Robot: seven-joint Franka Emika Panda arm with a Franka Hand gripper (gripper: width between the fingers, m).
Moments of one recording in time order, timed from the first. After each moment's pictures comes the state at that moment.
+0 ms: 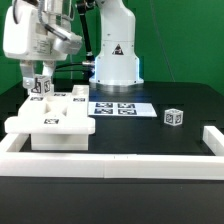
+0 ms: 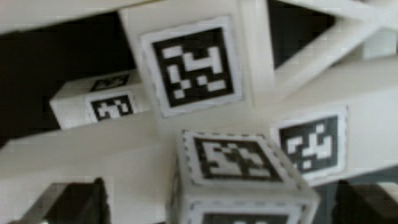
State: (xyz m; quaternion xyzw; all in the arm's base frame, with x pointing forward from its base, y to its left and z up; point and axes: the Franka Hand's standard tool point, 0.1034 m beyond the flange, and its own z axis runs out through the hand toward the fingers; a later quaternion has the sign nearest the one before) arm 0.547 -0.167 0.111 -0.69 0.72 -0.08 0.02
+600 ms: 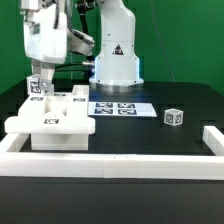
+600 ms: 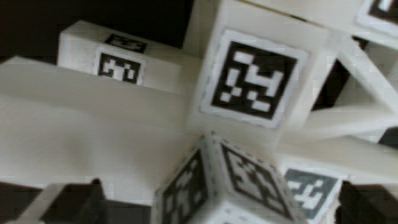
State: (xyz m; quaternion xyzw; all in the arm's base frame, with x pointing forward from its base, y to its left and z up) arm 0.547 -0.164 0.110 -0.84 0.54 -0.08 0.00
